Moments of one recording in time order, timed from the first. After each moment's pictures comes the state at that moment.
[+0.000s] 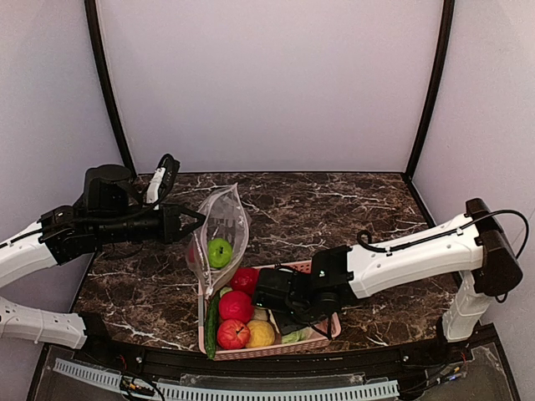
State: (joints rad) left arm -0.84 0.93 0.90 -0.37 0.11 -0.51; right arm 1.41 1.78 1.29 -0.86 0.29 0.97
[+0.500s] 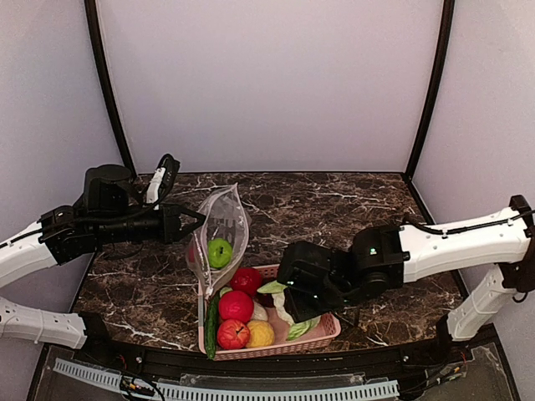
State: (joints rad) left arm -0.84 0.93 0.90 -0.37 0.11 -0.51; right arm 1.41 1.59 1.26 -0.87 0.29 0.94
